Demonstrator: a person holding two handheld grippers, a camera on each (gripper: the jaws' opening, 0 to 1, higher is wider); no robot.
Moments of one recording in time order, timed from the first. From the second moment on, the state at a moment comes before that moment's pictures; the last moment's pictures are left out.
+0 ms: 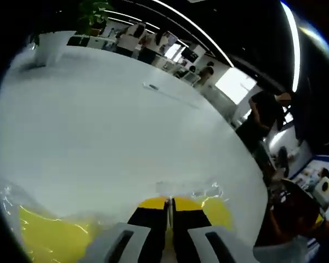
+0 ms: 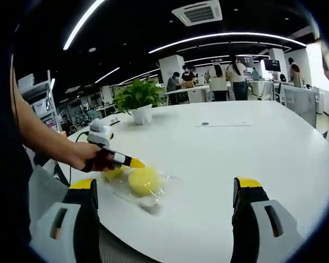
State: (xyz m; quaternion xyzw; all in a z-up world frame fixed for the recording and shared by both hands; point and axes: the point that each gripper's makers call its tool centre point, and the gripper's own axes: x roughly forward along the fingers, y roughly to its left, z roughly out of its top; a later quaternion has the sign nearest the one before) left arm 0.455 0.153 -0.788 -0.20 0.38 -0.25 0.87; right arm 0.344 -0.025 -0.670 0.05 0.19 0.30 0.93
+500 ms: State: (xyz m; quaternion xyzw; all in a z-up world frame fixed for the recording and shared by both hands) left arm 0.460 0.176 -0.704 -0.17 0.26 -0.35 0.89; right arm 0.352 -0.025 -0.672 0.05 0.21 0.29 0.93
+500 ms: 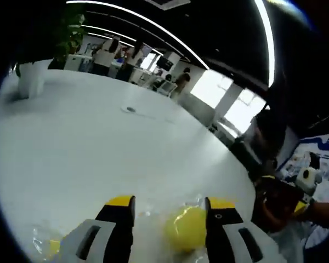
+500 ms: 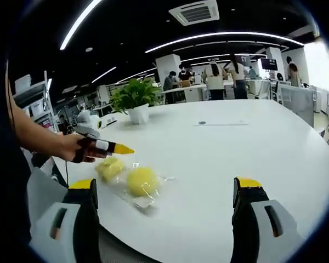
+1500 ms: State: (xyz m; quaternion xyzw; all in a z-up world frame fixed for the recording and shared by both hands) left arm 0.372 0.341 -0.670 -0.07 0.20 -0.29 0.93; right arm 0.352 -0.012 -0.686 0.01 0.24 0.31 0.92
